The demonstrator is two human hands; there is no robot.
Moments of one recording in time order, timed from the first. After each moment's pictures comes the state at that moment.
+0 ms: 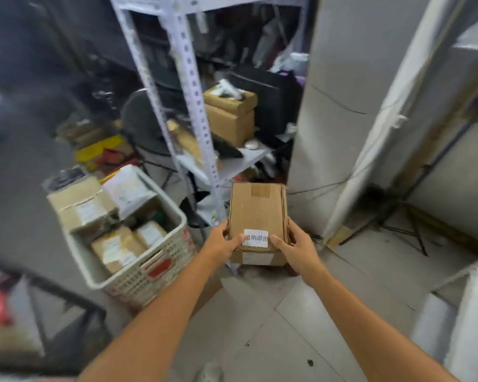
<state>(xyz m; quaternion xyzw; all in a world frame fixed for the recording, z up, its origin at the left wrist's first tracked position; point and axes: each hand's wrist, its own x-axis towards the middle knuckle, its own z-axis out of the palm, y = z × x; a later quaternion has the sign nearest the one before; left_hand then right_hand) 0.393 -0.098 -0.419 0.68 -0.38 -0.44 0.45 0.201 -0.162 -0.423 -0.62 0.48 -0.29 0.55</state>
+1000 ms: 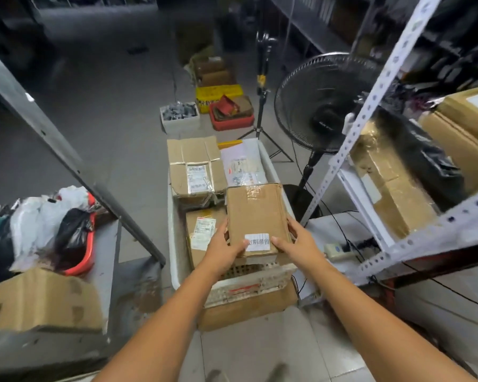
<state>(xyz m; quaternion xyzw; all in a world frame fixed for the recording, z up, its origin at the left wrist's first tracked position) 0.781 -0.063 -0.547 0.73 -0.11 -0.36 0.57 0.667 -0.229 -0.523 -0.74 0.32 -0.03 0.60</state>
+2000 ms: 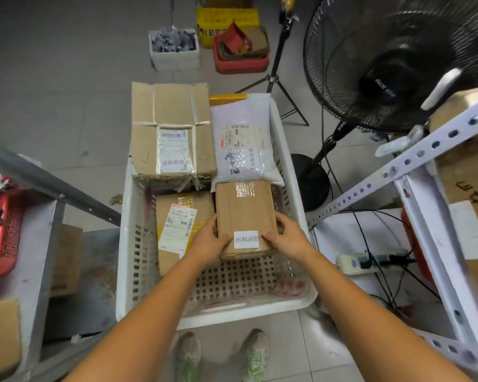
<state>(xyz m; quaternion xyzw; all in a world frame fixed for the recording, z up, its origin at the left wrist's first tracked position) 0.884 -0.153 -0.714 0.80 -0.03 -0.40 0.44 0.792 -0.337 -0.695 -0.75 0.36 0.16 0.53</state>
